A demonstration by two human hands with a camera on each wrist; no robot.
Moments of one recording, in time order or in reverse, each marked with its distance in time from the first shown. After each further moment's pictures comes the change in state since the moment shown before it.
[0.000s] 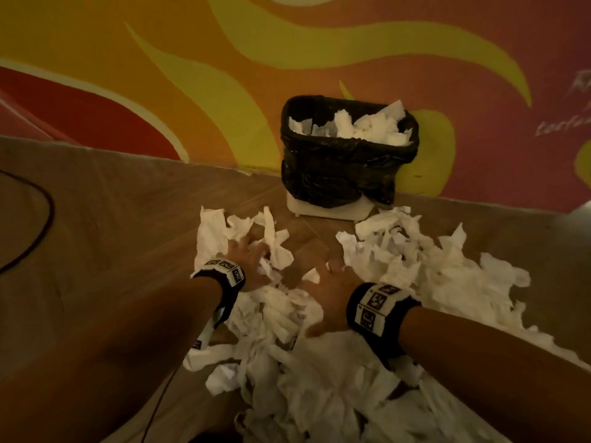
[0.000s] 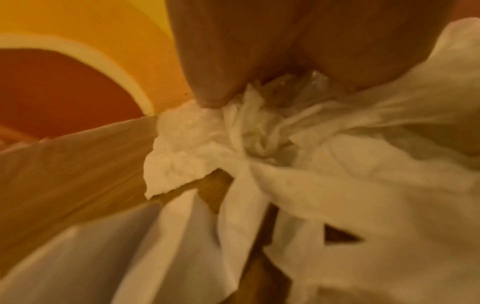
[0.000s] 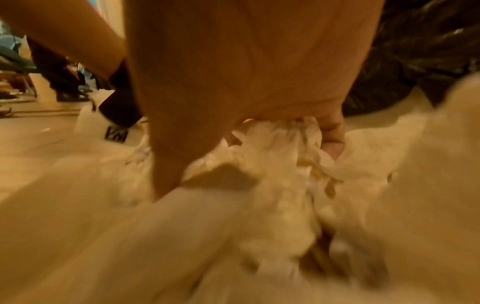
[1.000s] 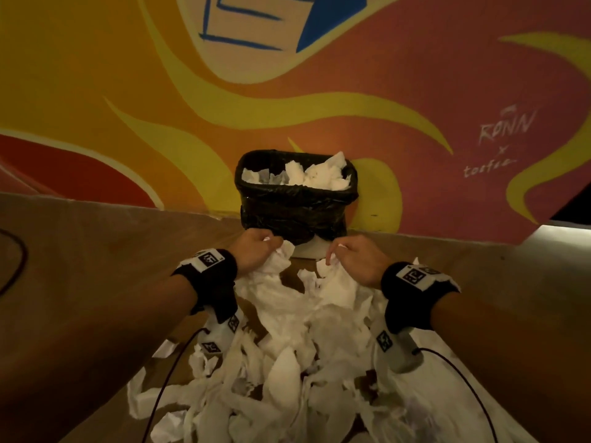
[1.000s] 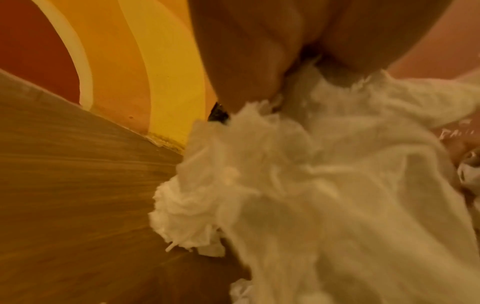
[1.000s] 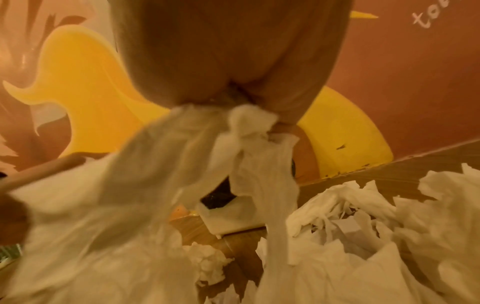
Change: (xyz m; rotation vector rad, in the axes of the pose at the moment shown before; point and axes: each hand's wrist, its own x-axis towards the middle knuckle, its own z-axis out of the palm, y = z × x) left_hand -0.047 0.121 -0.099 -0.965 0.227 0.253; right_hand -0.057 0.137 -0.041 0.891 0.561 0.169
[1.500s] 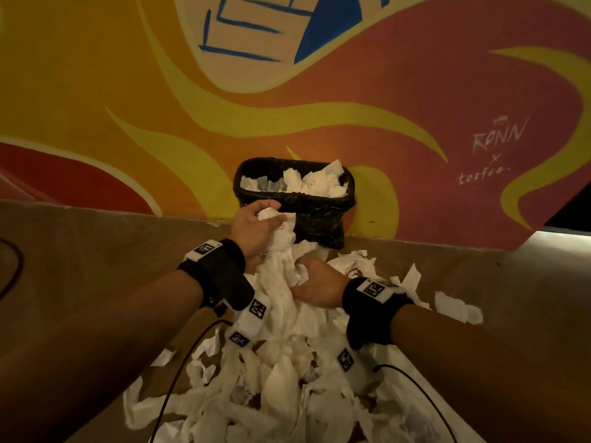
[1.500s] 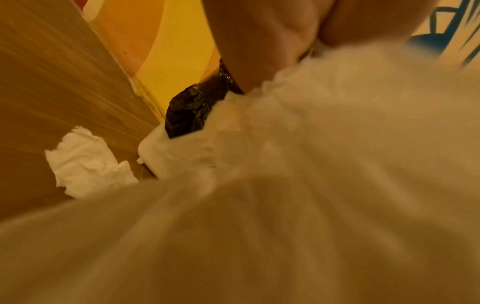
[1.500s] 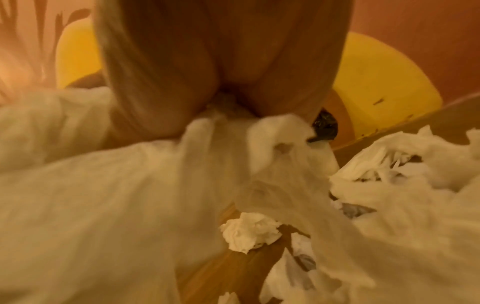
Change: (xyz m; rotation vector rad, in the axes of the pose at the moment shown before) left_hand 0.007 0.034 0.001 -0.398 0.256 0.183; right_hand 0.000 -0.037 0.050 0.154 -0.187 -0.087
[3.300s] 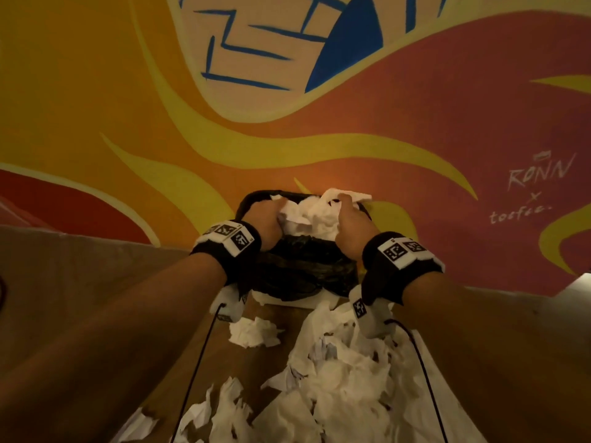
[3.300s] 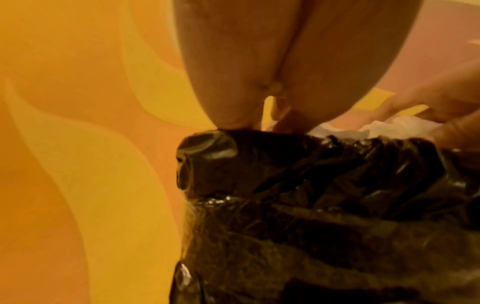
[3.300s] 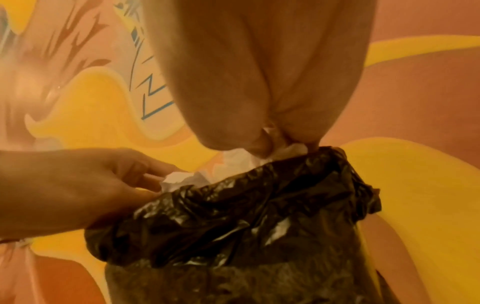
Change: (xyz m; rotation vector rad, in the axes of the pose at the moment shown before) left_hand 0.113 0.035 0.004 1.036 -0.172 0.148; right_hand 0.103 -0.025 -0.123 -0.462 0.309 0.157
